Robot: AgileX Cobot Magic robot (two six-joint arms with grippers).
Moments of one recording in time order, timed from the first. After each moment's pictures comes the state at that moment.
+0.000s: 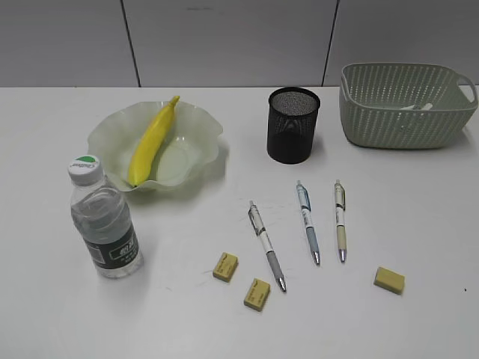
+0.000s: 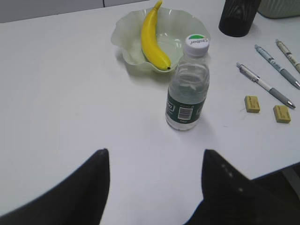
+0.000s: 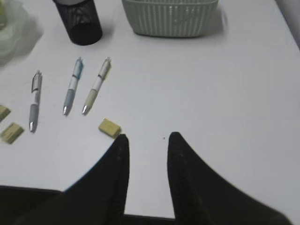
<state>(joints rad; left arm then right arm) -0.44 0.08 -0.54 0.07 1.06 -0.13 0.07 0.05 -0.52 0.07 1.02 -0.01</state>
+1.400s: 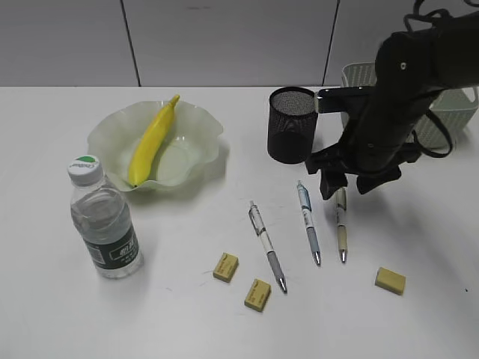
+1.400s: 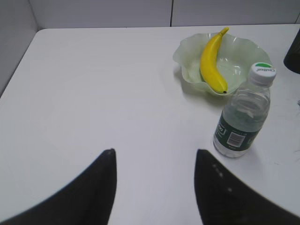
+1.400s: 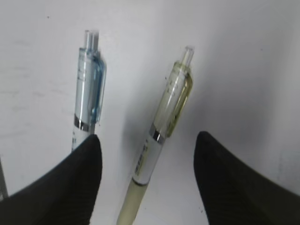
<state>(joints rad) -0.17 -0.01 -0.54 0.08 1.06 -0.13 0.40 1.98 -1.24 0.02 0.66 0.19</state>
